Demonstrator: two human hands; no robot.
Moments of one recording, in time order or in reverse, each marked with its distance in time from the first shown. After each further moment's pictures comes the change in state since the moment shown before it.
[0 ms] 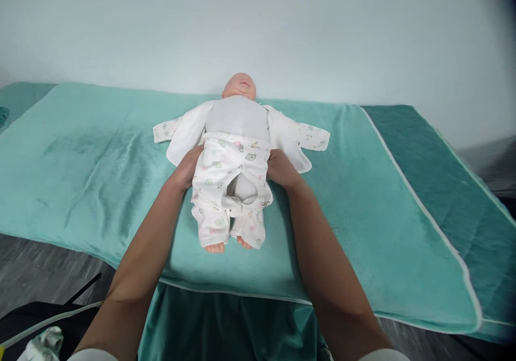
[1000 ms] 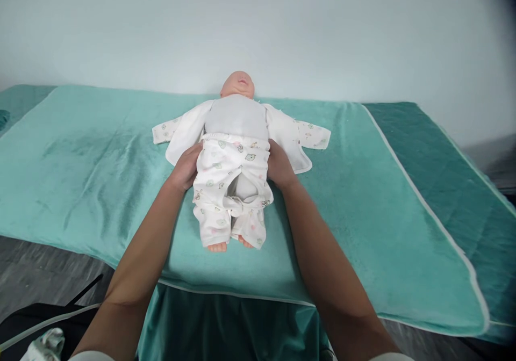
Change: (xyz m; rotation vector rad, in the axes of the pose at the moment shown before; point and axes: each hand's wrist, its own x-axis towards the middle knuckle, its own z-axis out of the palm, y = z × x) left_hand 0.006 -0.012 0.004 -0.214 0.070 -0.058; right_hand 0.010 0.010 0.005 -0.237 0.258 -0.180
